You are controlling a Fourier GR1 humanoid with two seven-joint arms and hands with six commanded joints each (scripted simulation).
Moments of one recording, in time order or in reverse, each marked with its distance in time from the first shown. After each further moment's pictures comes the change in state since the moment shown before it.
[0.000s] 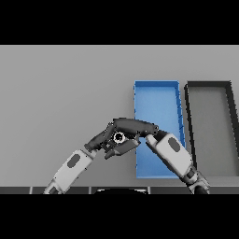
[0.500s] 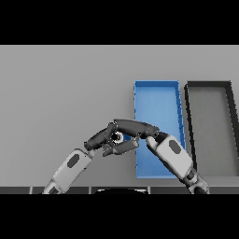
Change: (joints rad) left arm -0.002 0.008 0.016 0.008 -0.119 -0.033 0.041; right arm 0.015 0.010 -0.002 -0.034 0.015 -0.048 0.030
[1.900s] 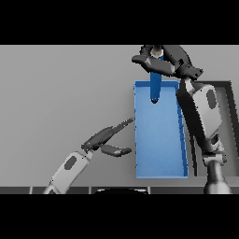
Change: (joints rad) left arm 0.049 -0.001 0.023 -0.040 0.063 0.005 0.159; right arm -0.475 -0.248 -0.345 0.432 -0.351 -0.357 0.126
